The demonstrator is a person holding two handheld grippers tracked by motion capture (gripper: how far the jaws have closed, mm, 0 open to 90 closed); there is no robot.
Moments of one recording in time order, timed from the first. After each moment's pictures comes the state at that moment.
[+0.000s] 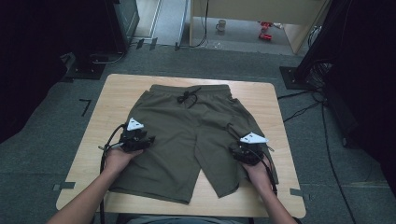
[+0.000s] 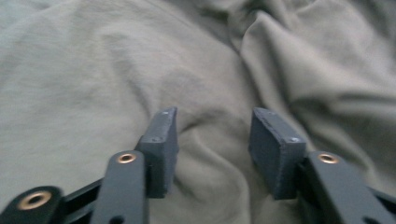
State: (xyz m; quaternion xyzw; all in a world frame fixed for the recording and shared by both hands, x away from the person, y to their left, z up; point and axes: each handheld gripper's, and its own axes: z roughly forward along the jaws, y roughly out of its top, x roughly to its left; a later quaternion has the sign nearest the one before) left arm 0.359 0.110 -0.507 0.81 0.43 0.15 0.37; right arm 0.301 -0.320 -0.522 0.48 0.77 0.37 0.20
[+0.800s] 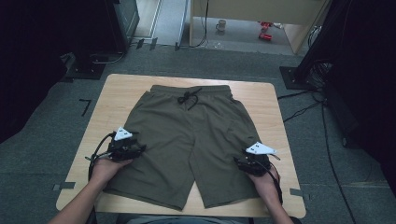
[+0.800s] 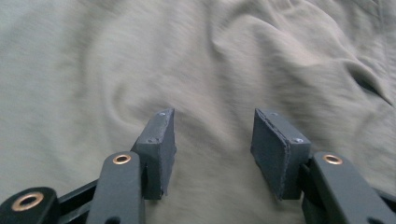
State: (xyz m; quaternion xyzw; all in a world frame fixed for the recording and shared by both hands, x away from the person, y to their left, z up) left arm 0.334 0.144 -0.510 0.81 0.44 0.15 0.37; right arm 0.267 -0.335 -0.516 0.46 0.78 0.37 0.21
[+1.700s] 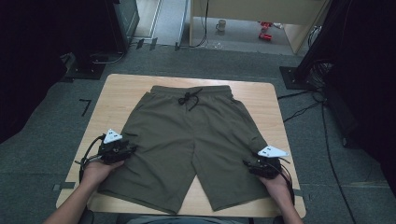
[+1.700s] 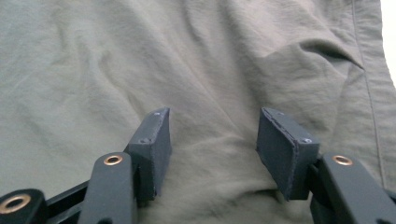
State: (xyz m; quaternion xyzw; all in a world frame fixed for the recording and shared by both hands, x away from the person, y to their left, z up) left arm 0.324 0.170 -0.511 0.79 0.45 0.16 0.37; right arm 0.257 -0.371 -0.523 0.46 0.78 0.37 0.20
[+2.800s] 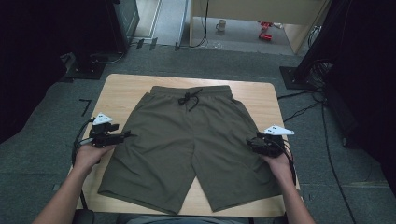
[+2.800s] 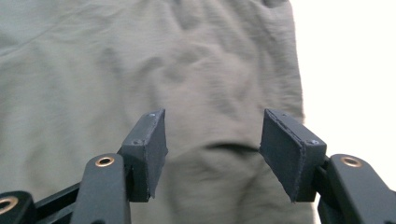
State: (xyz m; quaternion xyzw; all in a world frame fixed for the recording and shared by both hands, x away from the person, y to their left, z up) left arm 0.377 0.204 -0.489 0.78 0.47 0.17 0.38; right arm 0.319 -0.392 -0.495 0.48 0.76 0.39 0.21
